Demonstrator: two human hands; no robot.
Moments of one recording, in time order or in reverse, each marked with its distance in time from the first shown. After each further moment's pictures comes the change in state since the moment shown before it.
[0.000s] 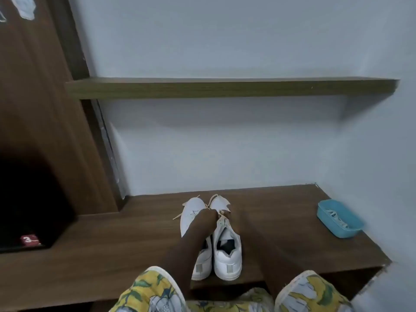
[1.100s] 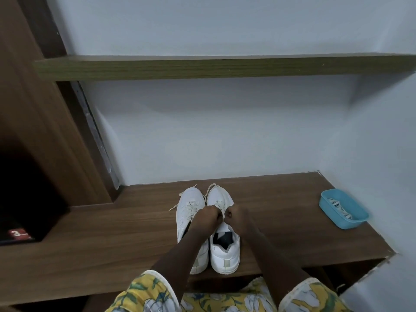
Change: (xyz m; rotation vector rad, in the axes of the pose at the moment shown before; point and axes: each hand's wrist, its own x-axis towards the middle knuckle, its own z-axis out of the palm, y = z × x) left_hand 0.013 -0.001 0.037 -0.094 -0.026 -0.024; right_hand -0.026 0.010 -0.011 -0.176 0.007 -0.068
